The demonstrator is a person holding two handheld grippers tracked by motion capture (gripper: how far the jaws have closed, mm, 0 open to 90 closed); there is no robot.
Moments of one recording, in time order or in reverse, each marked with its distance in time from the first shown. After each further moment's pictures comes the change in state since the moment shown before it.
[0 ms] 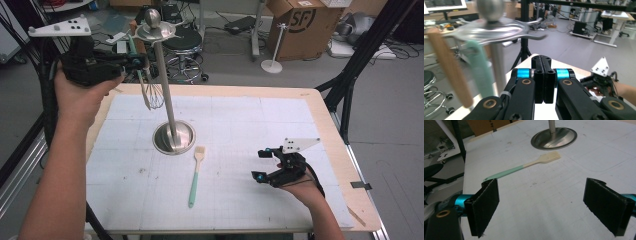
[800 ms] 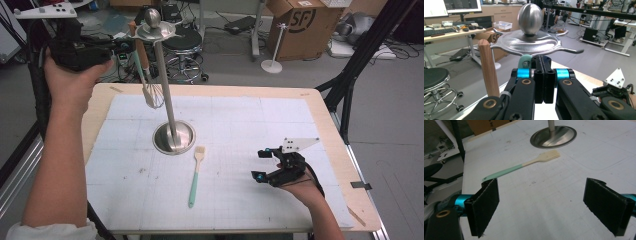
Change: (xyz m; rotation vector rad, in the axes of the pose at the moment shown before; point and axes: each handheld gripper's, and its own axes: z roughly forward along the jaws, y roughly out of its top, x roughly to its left) left arm 0.035 0.010 -0.013 -0.043 0.100 -0.052; right arm -0.002 -0.001 0.001 0.005 0.000 0.007
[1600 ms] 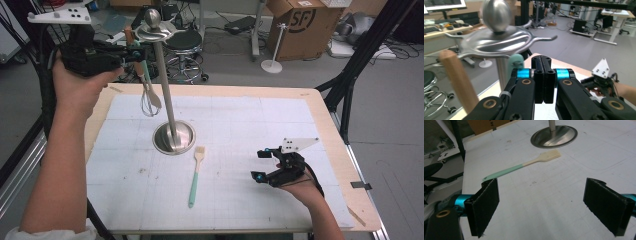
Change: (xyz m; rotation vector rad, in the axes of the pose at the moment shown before) left arm -0.020 0.002 0.008 0.038 -0.076 0.039; right arm 0.001 0.000 0.001 0.004 0.004 0.000
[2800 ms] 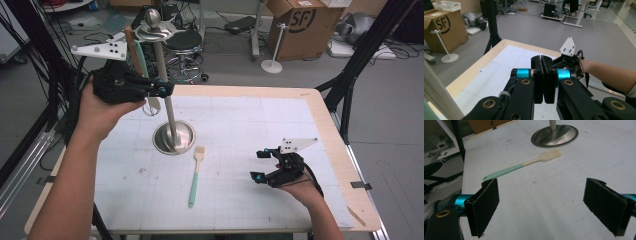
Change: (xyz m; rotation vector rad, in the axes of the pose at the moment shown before) left arm -0.035 -0.029 0.036 0.124 -0.249 0.028; right arm 0.001 0.000 0.002 0.003 -0.003 -0.007
